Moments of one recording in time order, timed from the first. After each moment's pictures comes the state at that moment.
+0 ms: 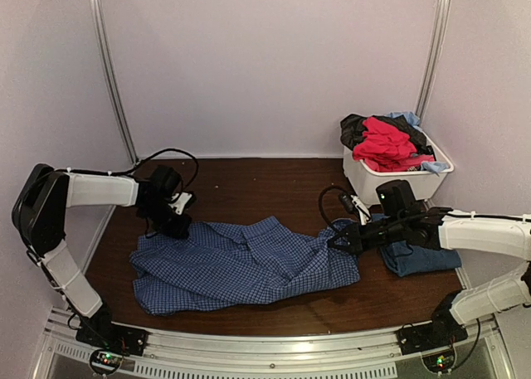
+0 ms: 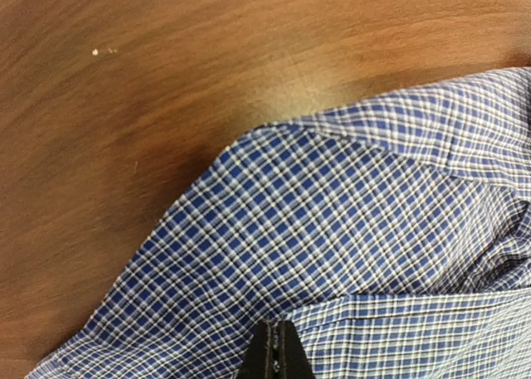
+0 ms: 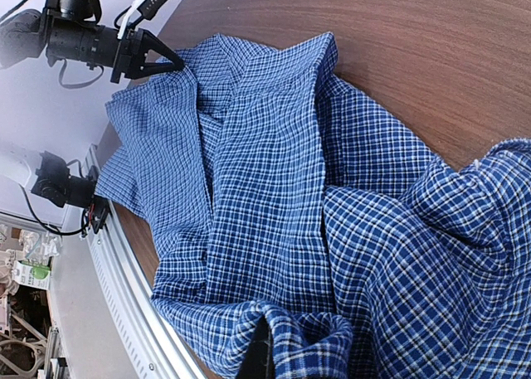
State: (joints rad) left arm -0.40 1.69 0.99 -0.52 0.11 -0.07; right arm 0.60 1.21 0.63 -0.12 -0.51 0.42
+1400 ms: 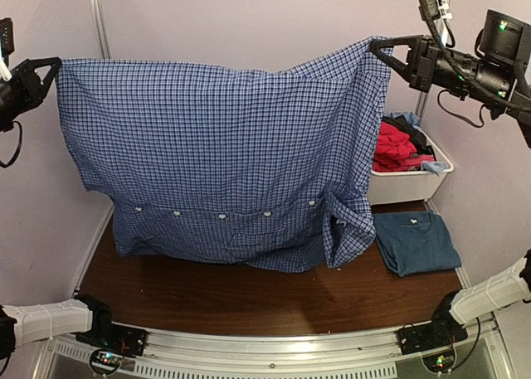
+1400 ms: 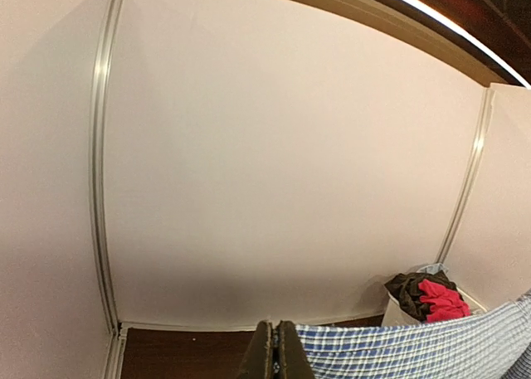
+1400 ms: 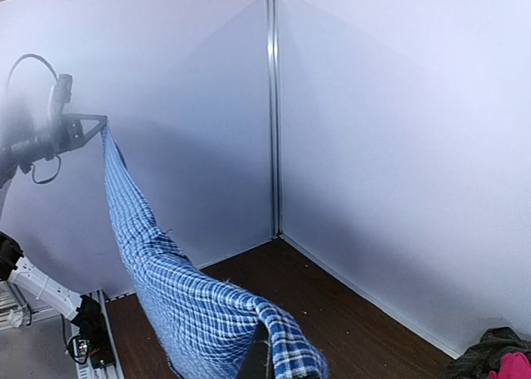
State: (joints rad) left arm -0.30 0.90 1.78 -0.72 -0.03 -0.18; right arm 0.68 1.24 1.94 -0.65 -0.29 0.04
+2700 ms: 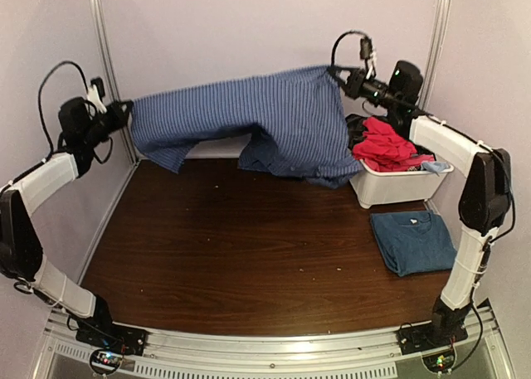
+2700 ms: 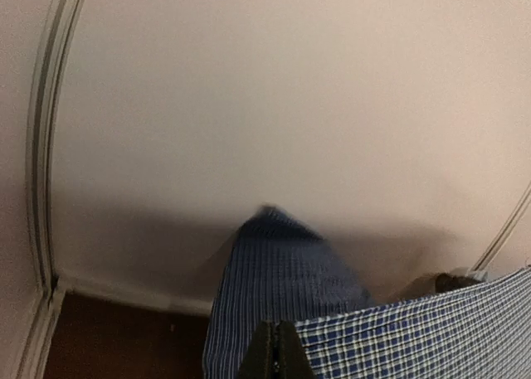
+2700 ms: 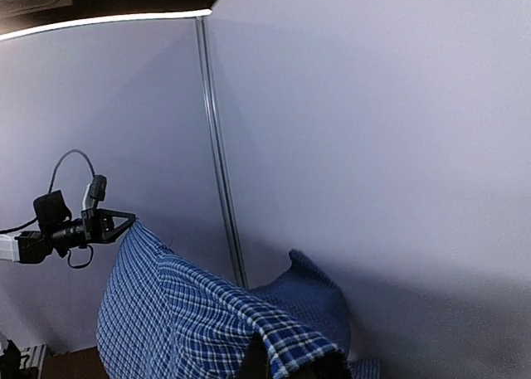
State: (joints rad) left arm 0.07 1.42 1.28 0.36 0.37 -0.42; right arm 0.25 1.86 1.90 0.43 -0.71 0.36
